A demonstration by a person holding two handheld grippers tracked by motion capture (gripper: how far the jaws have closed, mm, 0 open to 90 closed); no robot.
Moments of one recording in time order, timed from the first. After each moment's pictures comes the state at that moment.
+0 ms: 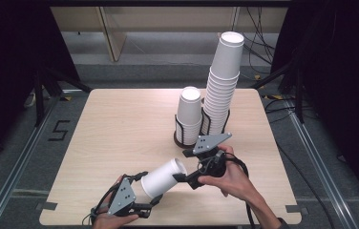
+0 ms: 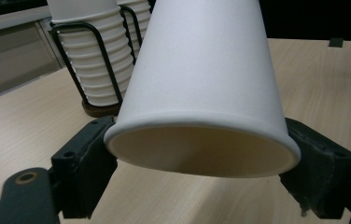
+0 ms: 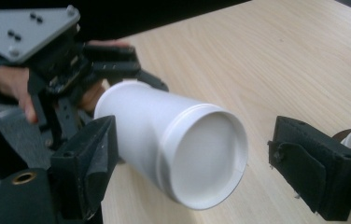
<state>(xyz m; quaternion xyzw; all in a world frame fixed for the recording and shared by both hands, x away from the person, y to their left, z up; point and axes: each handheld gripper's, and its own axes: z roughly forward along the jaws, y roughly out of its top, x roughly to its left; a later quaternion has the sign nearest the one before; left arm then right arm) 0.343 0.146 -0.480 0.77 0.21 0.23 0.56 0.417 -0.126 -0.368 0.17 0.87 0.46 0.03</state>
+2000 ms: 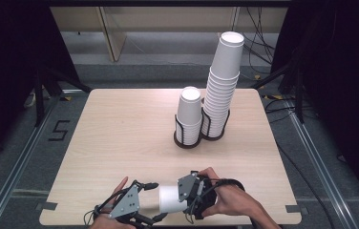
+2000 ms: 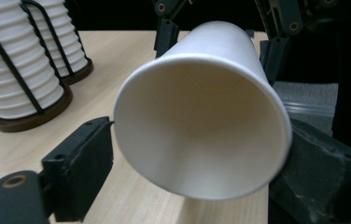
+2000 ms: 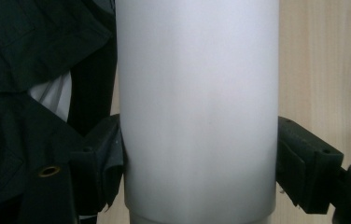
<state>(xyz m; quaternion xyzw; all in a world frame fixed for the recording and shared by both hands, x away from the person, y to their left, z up) 0.337 0.140 -0.480 0.80 0.13 0.14 0.57 0.376 -0.101 -0.413 -0.04 0.97 0.21 0.08</state>
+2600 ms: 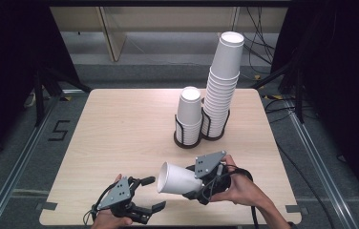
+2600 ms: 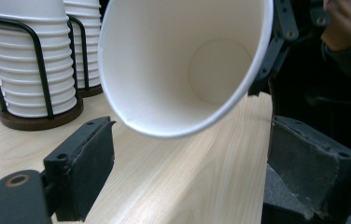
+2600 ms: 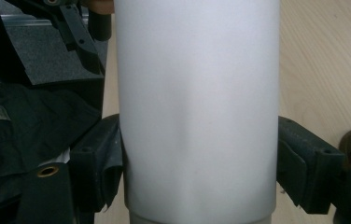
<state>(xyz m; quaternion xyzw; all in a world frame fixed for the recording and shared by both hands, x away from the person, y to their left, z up) 0.344 0.146 -0.476 0.72 0.22 0.09 0.65 0.400 -0.135 -0.395 0.04 0.92 0.38 0.05</state>
